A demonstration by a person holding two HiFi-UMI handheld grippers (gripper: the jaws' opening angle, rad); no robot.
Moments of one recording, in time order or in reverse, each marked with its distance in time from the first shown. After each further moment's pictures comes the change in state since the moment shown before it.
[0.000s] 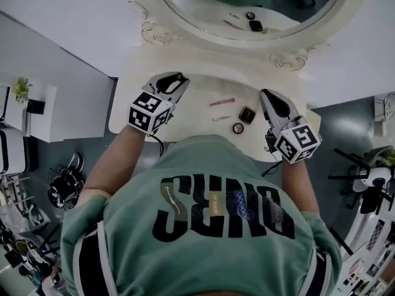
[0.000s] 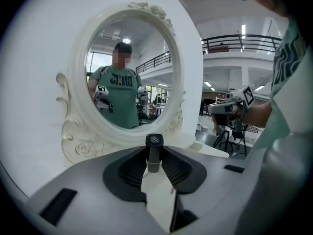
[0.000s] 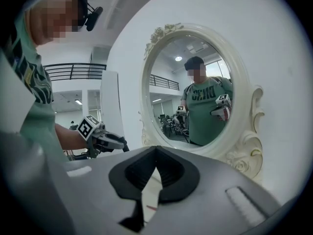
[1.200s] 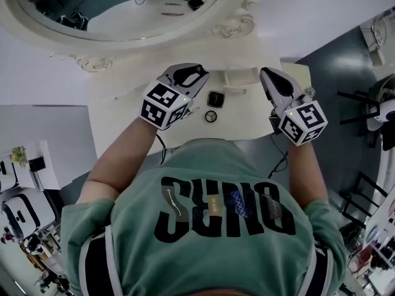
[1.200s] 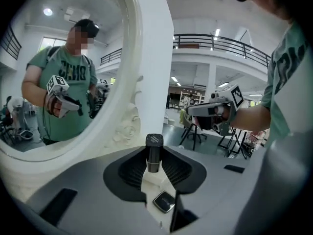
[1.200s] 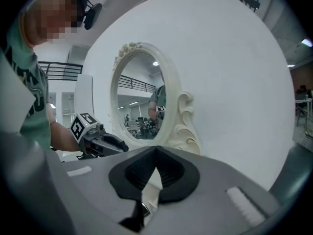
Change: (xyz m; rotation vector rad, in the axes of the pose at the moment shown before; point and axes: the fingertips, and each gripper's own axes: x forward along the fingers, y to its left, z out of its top) left arm 0.151 -0.173 0.058 0.171 0.073 -0.397; right arm -0.111 -0.116 -0.022 0.093 -0.044 -0.281
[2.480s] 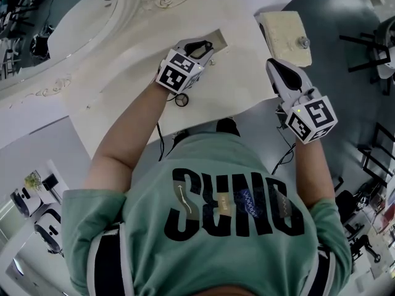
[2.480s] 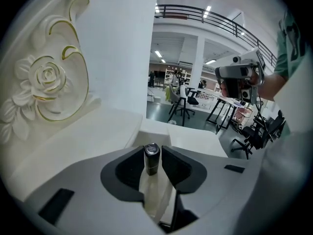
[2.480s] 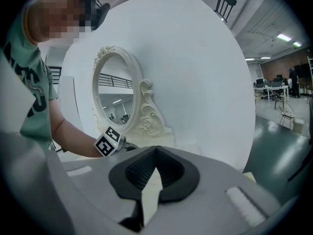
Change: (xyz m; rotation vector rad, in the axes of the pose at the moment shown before) left arm 0.218 -0.065 -0.097 0.148 0.260 -0.156; right arm -0.115 -0.096 -0.103 0.139 0.051 -0.178
